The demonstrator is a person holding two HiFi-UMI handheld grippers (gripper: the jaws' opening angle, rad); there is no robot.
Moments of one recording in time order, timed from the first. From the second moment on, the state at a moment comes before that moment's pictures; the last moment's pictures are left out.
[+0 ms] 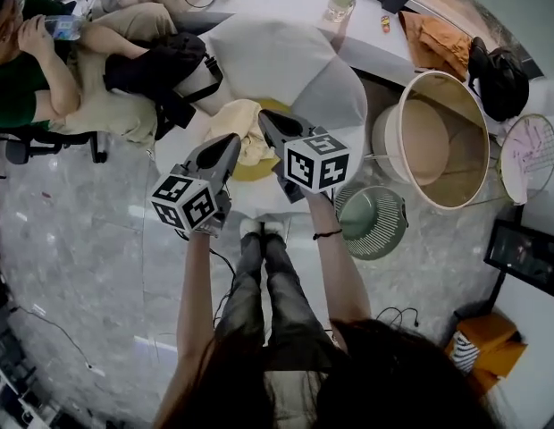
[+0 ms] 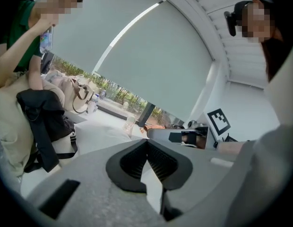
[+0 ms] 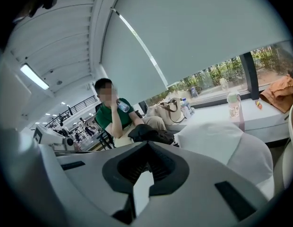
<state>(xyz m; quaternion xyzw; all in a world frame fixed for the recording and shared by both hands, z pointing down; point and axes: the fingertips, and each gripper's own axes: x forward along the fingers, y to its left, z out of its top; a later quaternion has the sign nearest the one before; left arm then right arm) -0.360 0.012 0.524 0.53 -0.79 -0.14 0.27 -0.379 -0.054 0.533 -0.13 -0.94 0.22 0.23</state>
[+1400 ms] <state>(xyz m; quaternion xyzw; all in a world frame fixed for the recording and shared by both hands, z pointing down) -0.391 0.008 0.767 0.55 -0.74 -0.12 0.36 -0.426 -0.061 0.778 -0.11 -0.91 0.25 0.32</state>
